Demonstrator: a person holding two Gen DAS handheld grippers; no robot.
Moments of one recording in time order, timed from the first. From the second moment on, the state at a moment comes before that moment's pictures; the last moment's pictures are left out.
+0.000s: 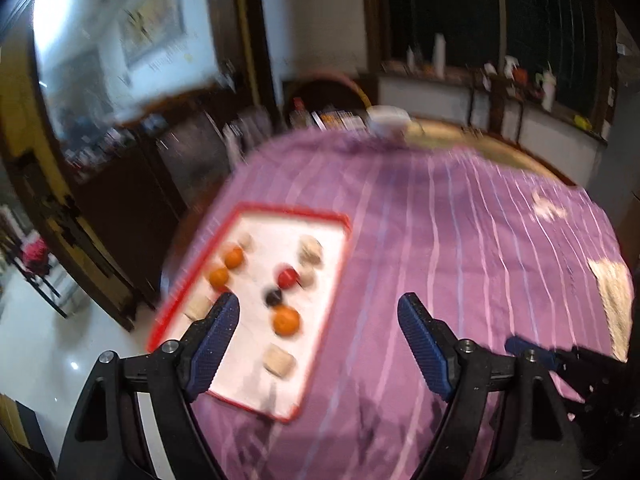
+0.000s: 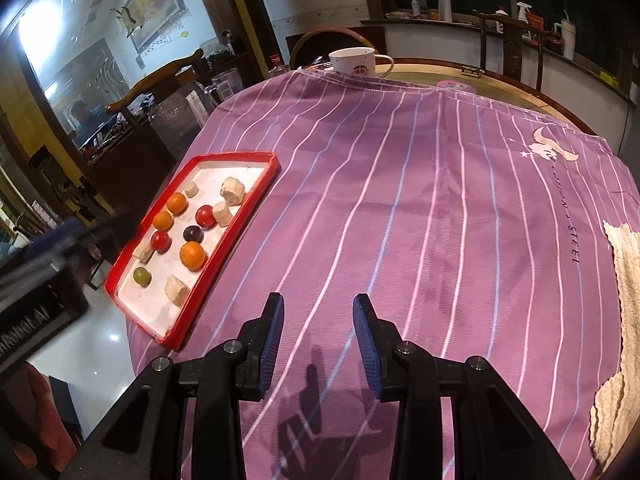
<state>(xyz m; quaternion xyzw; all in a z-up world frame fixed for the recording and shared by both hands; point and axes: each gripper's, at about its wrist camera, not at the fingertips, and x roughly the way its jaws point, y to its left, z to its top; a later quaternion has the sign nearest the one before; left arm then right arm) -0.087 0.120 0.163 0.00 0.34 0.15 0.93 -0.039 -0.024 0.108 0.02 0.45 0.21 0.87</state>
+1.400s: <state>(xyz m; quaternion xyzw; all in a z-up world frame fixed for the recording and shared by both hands) -0.084 0.246 0.080 -0.09 0.49 0.19 0.85 -0.023 0.098 0.082 -0.04 0.47 0.25 0.85</state>
